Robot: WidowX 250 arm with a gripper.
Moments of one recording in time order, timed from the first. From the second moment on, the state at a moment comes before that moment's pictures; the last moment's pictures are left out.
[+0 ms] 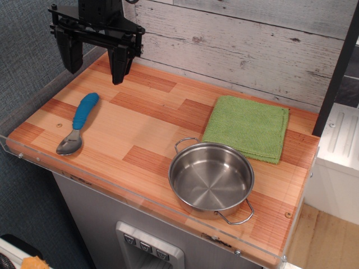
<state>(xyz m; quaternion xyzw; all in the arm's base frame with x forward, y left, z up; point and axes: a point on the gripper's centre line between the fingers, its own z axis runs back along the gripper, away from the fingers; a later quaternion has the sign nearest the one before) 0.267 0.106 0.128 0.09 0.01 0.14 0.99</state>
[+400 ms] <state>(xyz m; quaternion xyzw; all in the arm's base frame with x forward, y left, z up) 0.266 0.104 0.118 0.09 0.02 0.14 0.99</state>
